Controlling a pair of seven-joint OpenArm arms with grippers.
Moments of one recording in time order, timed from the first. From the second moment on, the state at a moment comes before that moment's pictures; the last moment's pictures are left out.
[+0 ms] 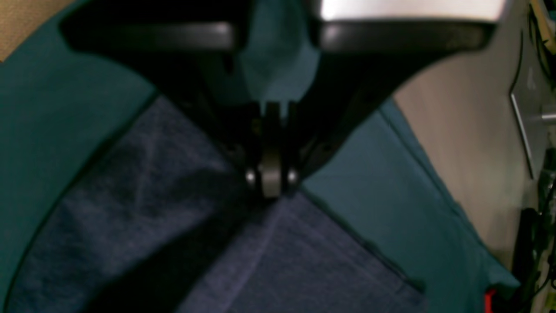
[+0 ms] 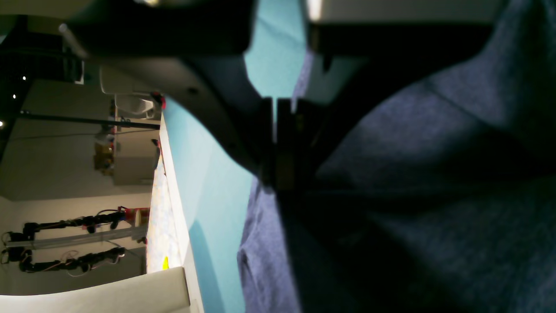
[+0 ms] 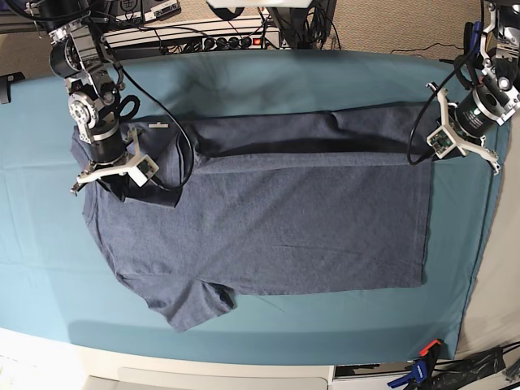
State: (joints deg) left arm 26.1 -35.6 -12.3 109.5 2.5 -35.8 18.3; right arm -10.7 37.6 -12.0 98.2 -29.3 3.8 -22.1
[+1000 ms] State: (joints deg) left arm 18.8 -37.9 -5.3 104.2 6.1 -34.9 18.3; right arm -10.3 37.6 -12.0 98.1 -27.3 3.8 -22.1
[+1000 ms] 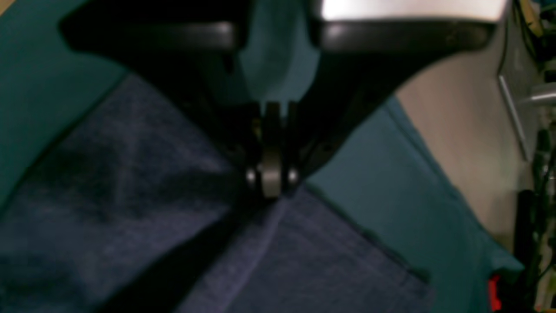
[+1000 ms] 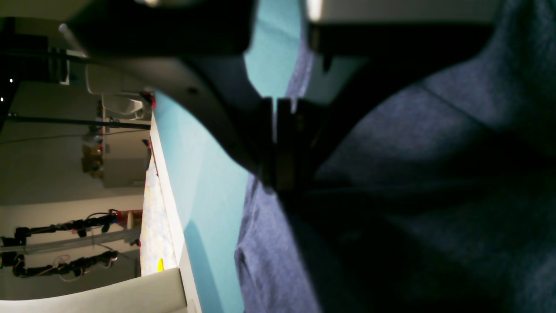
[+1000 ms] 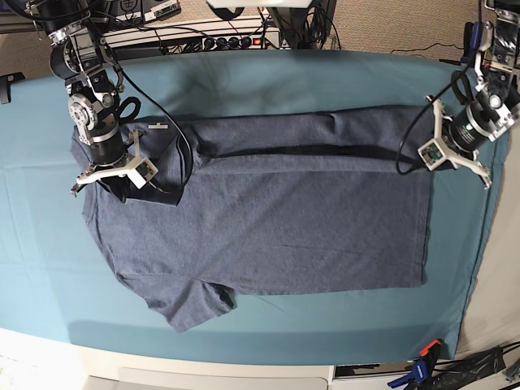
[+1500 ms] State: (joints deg) left arm 18.8 -38.0 -5.3 104.2 5.7 -34.9 18.3; right arm -10.3 37.6 -12.0 98.1 -27.3 2.4 -22.7
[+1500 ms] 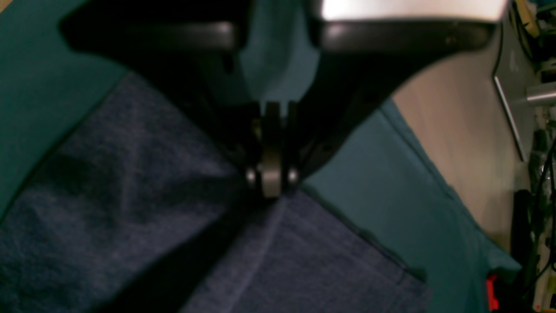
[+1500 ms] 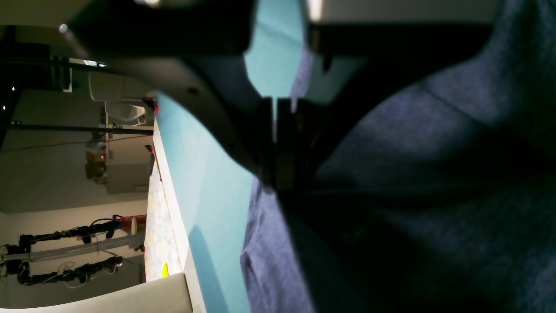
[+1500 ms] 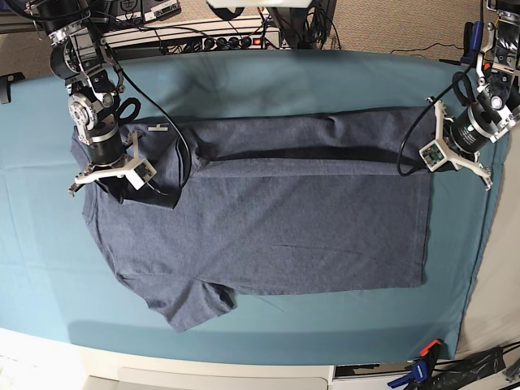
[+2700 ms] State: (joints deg) left arm 18.8 -38.0 -5.3 104.2 5.7 -34.9 18.3; right arm -10.3 37.6 -12.0 98.1 -28.2 -6.6 -22.7
